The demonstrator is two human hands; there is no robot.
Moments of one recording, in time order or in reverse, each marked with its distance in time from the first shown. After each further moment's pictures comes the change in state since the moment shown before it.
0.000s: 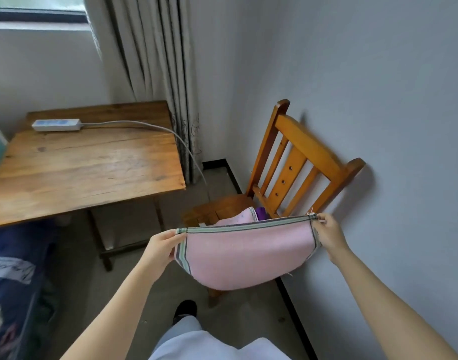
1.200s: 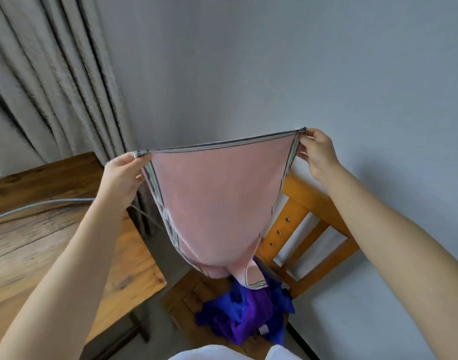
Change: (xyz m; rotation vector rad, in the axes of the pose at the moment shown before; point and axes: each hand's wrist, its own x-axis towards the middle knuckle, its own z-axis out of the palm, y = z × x) left_hand 0.271 0.325 -0.001 -0.210 -0.354 0.493; right_hand 0.206 -0.269 0.052 0.424 0.294 -0.175
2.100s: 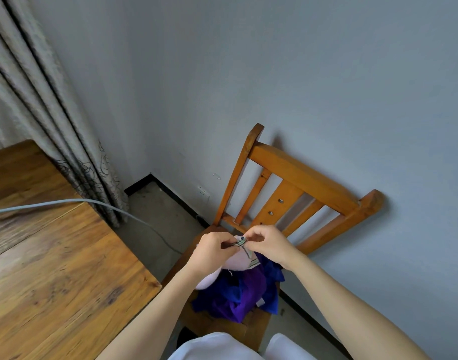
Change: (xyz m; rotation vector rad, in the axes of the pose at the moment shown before) left_hand -0.057 -0.167 0.069 0.809 -0.705 0.042; right_hand -0.125 0.134 0.044 -0.582 -0.469 0.303
